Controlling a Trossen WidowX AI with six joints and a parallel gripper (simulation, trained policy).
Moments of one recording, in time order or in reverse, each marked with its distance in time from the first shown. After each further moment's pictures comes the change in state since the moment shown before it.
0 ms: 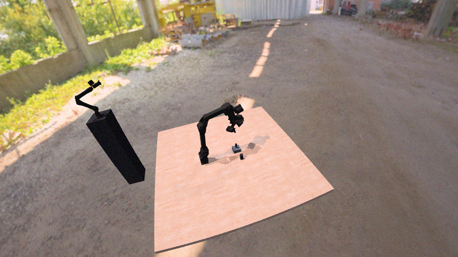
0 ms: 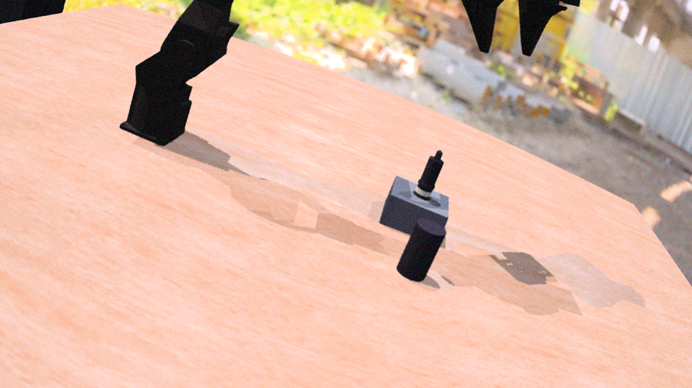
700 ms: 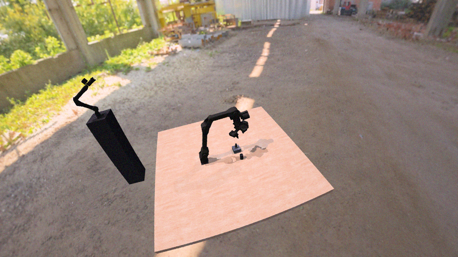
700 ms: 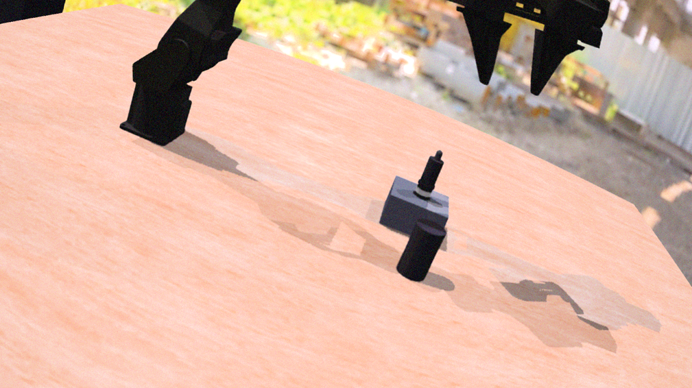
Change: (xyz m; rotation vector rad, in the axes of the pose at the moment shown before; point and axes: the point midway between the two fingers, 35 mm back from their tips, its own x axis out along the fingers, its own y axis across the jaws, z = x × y) arm 0.028 -0.030 0.045 0.162 0.023 -0.104
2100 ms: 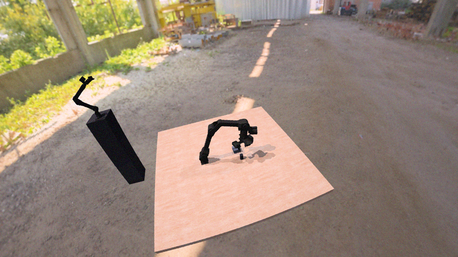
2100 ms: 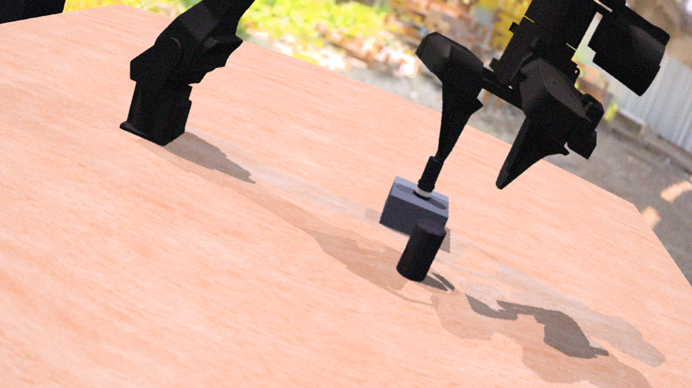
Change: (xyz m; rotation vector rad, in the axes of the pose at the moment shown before) arm 0.077 -0.052 0.051 0.209 0.114 -0.236
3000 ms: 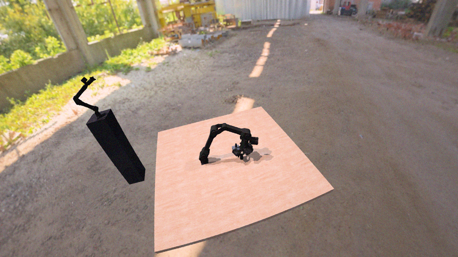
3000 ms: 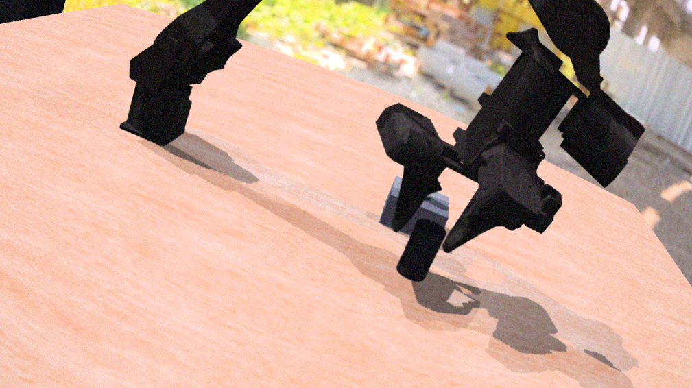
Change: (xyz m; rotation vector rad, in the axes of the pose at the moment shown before) arm 0.075 -0.010 0.010 -0.046 0.098 -0.067
